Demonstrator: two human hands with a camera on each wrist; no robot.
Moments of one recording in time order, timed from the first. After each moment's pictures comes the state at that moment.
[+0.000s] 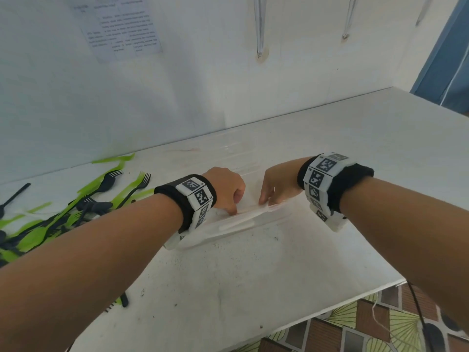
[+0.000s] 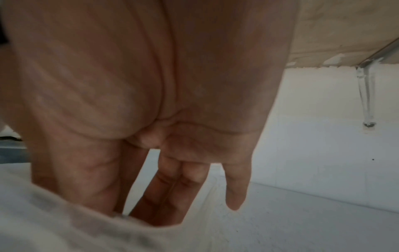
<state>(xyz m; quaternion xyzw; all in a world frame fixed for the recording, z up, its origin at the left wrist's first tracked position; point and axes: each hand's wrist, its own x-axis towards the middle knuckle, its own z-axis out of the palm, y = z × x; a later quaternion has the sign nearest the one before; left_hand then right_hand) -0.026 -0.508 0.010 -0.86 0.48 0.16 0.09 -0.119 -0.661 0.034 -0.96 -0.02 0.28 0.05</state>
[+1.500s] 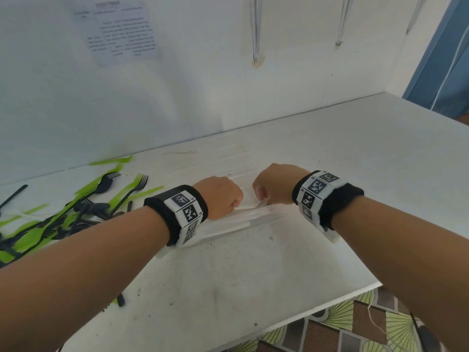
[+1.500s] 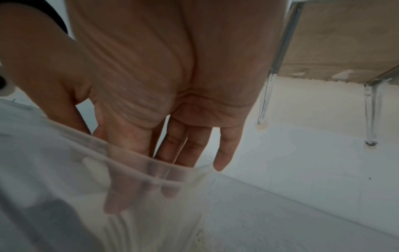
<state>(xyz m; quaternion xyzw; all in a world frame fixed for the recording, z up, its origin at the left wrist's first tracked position) -0.042 -0.493 0.008 -0.84 0.53 0.12 0.10 -0.127 -0.663 0.008 -0.99 0.04 0.13 0.03</state>
